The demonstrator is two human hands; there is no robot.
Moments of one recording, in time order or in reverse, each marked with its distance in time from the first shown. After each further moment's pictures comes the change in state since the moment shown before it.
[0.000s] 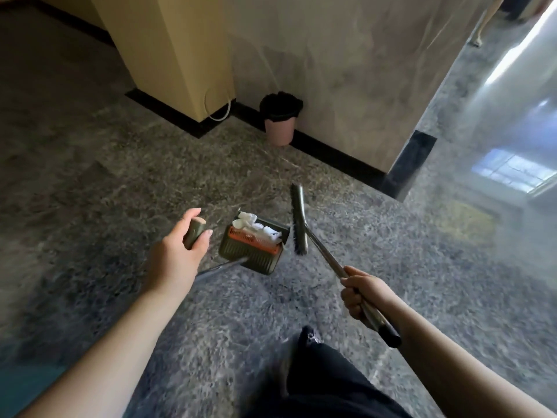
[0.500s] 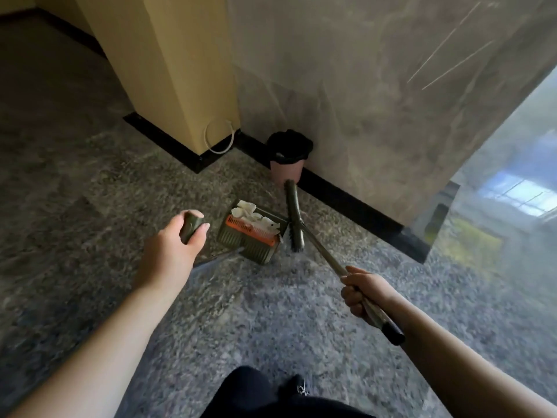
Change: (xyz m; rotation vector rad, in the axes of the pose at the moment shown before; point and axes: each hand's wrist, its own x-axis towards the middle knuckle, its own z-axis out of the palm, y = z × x) left_hand 0.332 0.031 0.077 0.050 0.093 0.015; right_hand 0.202 -0.287 0.063 -0.096 0.008 -0.018
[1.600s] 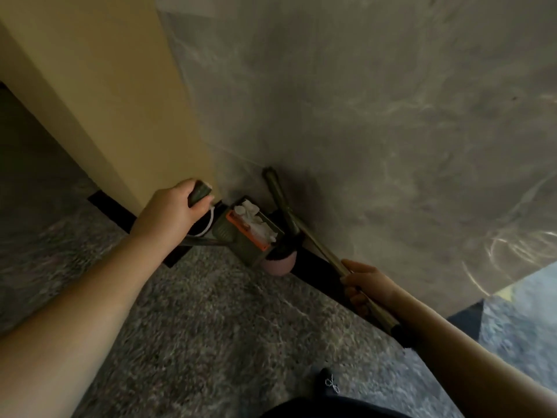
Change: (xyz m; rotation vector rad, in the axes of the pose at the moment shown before) left_hand 0.560 0.136 0.206 0.198 -0.203 0.271; right_hand 0.317 -0.445 -0.020 -0.178 -0.052 -0.179
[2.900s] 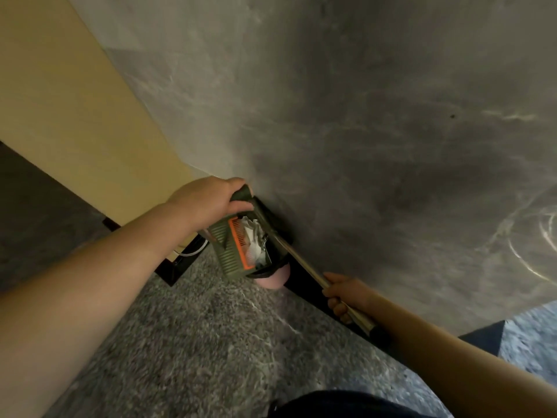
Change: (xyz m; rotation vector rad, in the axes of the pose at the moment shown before) left_hand 0.172 0.219 0.124 0.523 -0.405 0.311; right_hand 0.087 -0.060 -0.180 -0.050 -0.147 0.128
